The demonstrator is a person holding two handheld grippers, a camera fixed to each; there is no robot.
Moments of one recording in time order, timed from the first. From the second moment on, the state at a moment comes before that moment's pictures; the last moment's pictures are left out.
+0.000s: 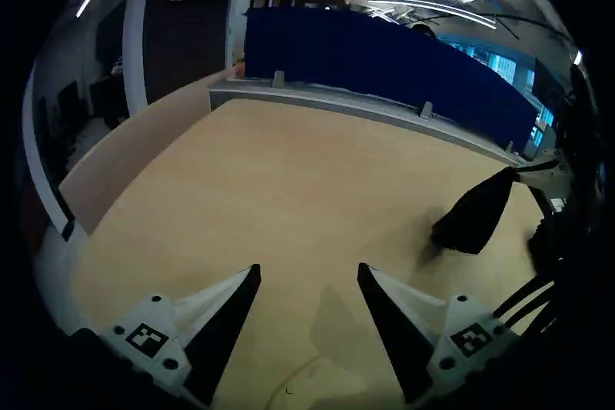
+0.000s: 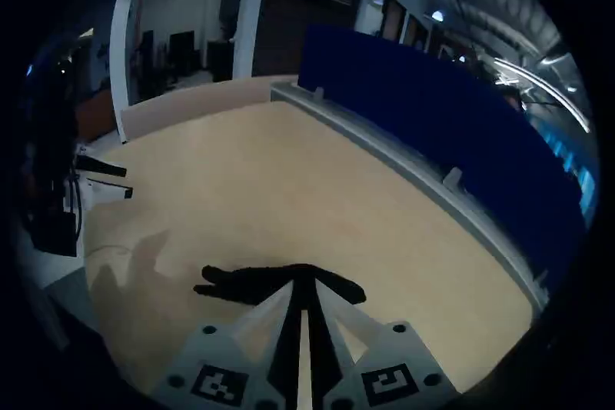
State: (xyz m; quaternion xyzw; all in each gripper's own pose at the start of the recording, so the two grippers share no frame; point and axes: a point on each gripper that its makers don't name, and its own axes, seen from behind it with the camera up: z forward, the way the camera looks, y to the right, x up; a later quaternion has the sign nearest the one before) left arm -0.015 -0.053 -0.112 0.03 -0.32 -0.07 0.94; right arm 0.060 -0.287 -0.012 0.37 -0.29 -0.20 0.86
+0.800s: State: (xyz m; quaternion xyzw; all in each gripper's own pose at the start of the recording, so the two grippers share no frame) left arm -0.003 -0.035 -0.099 0.01 -0.32 -0.06 0.95; right arm 0.112 -0.224 0.009 0.33 -0.27 -0.20 0.88
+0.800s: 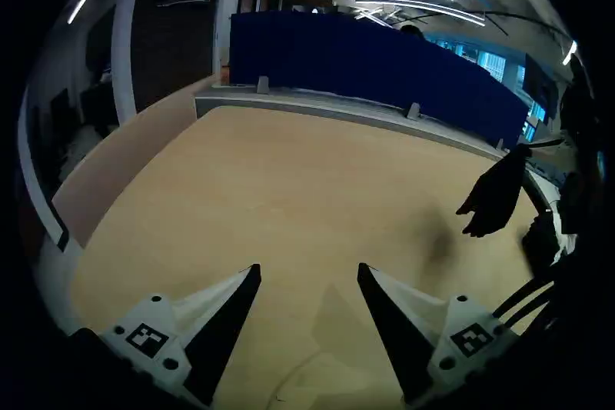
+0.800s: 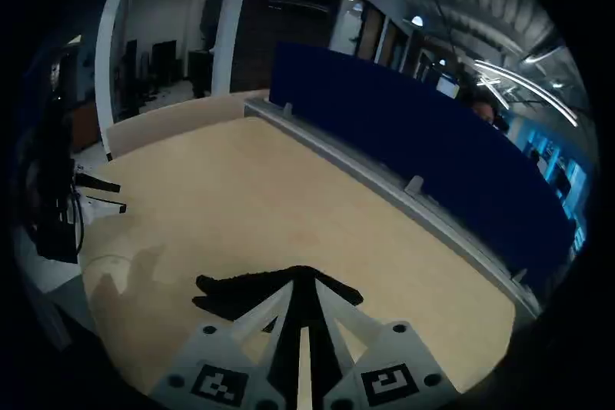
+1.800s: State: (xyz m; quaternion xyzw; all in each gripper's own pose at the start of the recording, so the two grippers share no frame) left arm 0.003 0.002 -0.081 -0.01 -0.32 -0.04 0.95; right arm 0.154 0.003 0.034 0.21 -0.30 -0.21 0.91
